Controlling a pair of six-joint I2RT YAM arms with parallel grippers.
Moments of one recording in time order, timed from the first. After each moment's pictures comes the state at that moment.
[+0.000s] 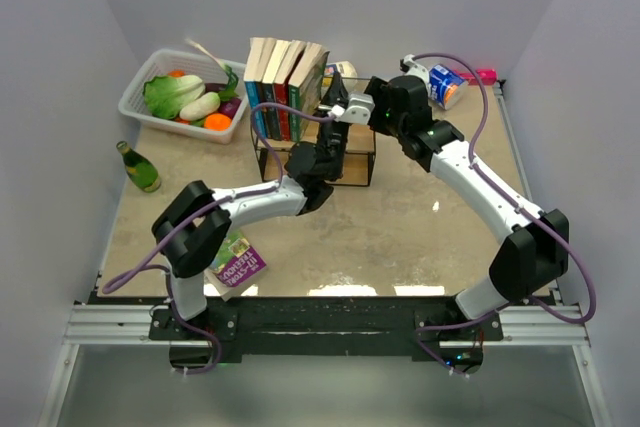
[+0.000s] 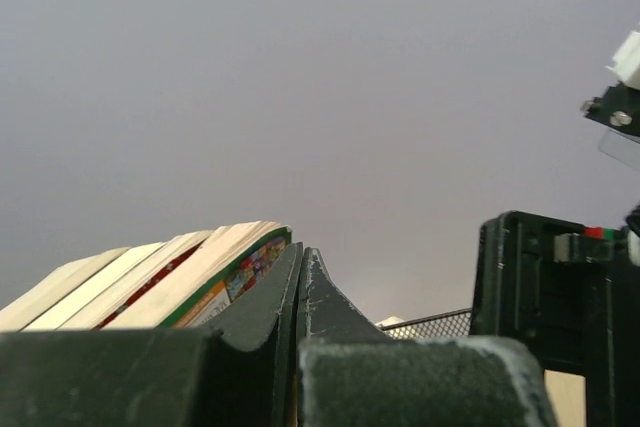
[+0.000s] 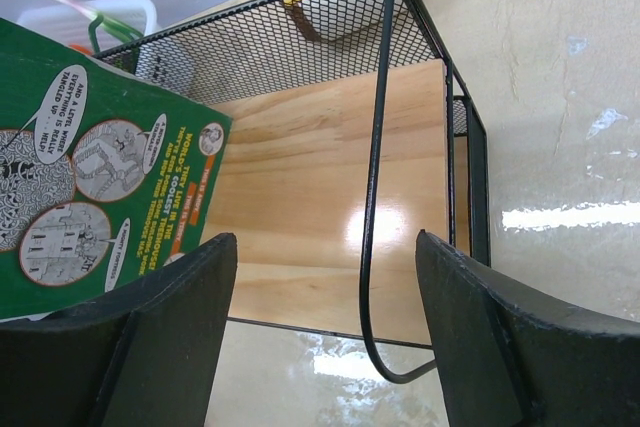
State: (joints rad) left arm -0.90 1.85 1.27 1.28 -0.61 0.74; right arm 0.48 1.54 1.39 -0.31 0.22 0.67
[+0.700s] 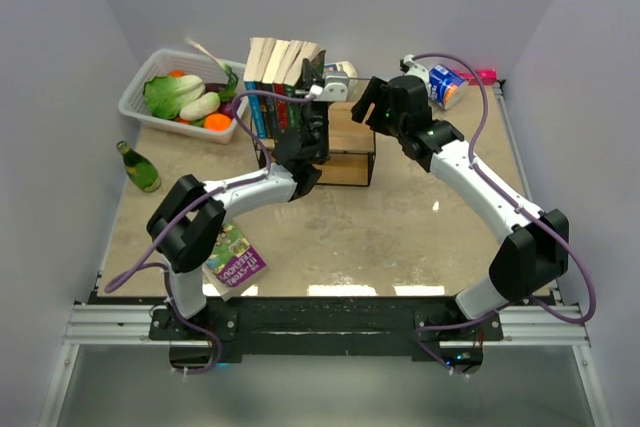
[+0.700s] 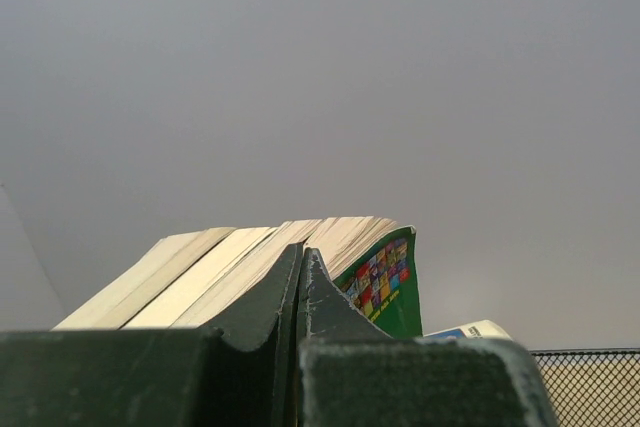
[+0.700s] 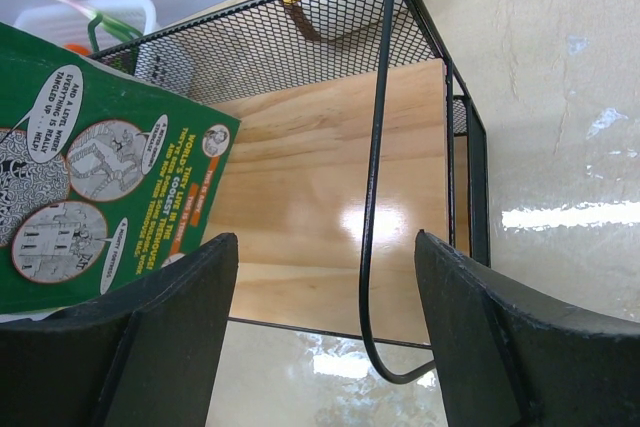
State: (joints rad) left arm -0.80 1.85 1.30 1.29 -0.71 0.77; right arm 0.48 1.54 1.39 -0.31 0.22 0.66
